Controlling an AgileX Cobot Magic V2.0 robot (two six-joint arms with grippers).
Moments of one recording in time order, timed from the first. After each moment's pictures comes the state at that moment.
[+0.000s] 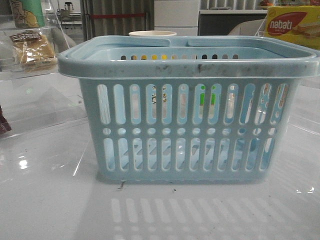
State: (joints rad) left arm -0.02 -0.01 -0.23 -0.14 0.07 0.16; right arm 0.01 -0.01 -0.25 0.20 0.18 -0.16
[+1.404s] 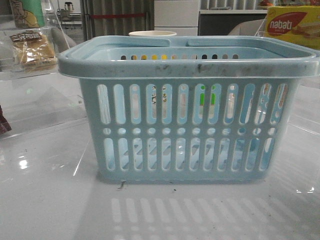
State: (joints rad) left arm -0.02 0.48 -0.68 -0.14 0.67 0.16; right arm 0.01 0.62 -0.59 0.15 0.67 -0.16
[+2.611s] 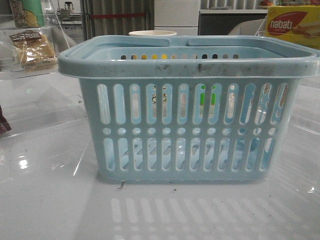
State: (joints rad) left arm -0.02 0.48 -0.68 -0.14 0.67 0.16; right arm -0.23 1.72 -1.36 0.20 0.55 -0.14
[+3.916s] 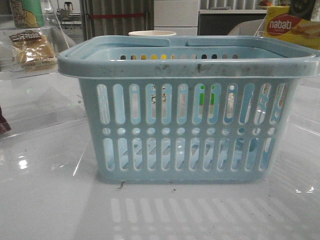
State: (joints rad) left arm -0.02 0.48 -0.68 -0.14 0.67 0.16; right arm 0.01 1.47 -1.44 0.23 0.70 -0.14
